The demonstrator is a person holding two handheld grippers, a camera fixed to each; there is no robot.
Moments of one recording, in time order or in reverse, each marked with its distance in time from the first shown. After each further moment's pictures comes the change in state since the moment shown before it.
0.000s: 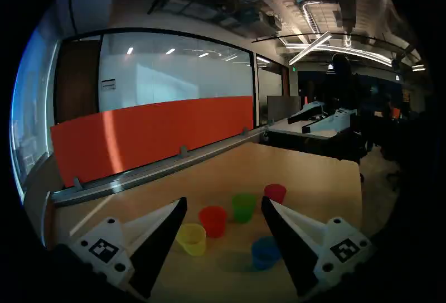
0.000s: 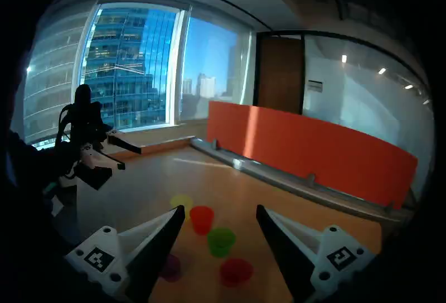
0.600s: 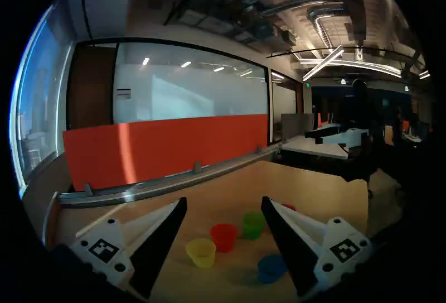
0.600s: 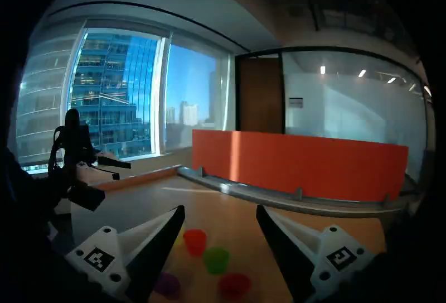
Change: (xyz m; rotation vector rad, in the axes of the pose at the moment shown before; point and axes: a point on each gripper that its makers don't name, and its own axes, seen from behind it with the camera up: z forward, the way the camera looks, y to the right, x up) left arm 0.036 -0.014 -0.012 0.081 0.091 -0.043; right arm 0.034 0.012 -0.012 -0.083 0.173 0.081
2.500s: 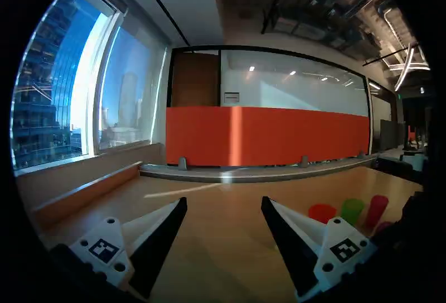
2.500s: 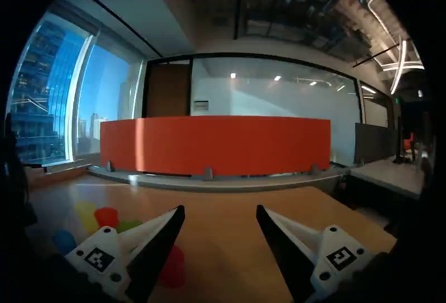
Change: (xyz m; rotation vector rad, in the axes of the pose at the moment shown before) left arm -0.116 -0.120 -0.046 0.718 0.090 -0.093; right arm -0.135 0.111 -0.027 -0.628 0.087 0.057
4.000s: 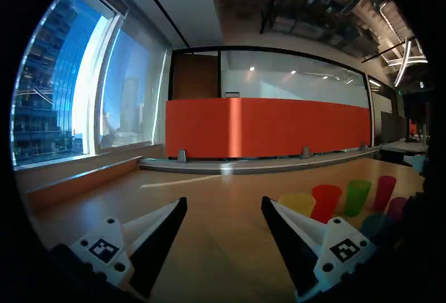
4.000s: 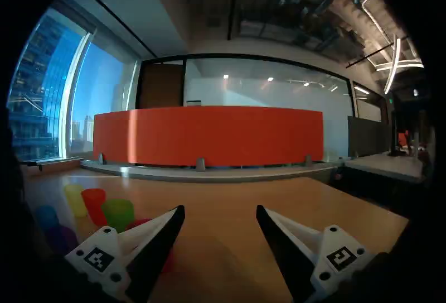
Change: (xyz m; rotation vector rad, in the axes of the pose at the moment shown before) left arm -0.065 0.009 0.003 0.018 0.024 0.026; right arm -0.072 0.009 0.004 -0.054 0.032 0.003
